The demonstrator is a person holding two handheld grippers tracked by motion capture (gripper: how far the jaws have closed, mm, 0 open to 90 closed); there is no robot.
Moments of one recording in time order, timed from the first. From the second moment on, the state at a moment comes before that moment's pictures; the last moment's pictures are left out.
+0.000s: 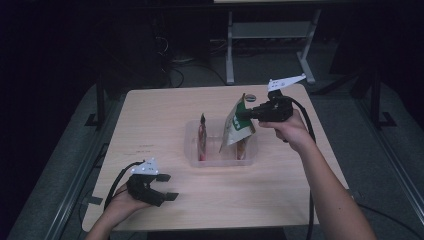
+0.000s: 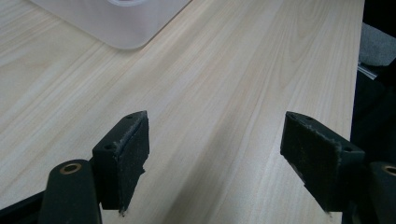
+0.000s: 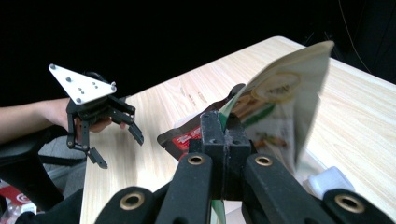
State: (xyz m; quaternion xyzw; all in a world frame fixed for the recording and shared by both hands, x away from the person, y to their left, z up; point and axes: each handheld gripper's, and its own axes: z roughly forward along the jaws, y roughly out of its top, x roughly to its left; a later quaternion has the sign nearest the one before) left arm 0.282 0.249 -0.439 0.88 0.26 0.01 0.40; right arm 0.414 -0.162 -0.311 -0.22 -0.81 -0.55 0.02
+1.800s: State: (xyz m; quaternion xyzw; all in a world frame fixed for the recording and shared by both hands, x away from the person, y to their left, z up) left arm 0.285 0.250 -0.439 0.88 0.26 0.01 0.40; right arm 0.400 -0.146 -0.308 -0.23 -0.82 -0.53 -0.03
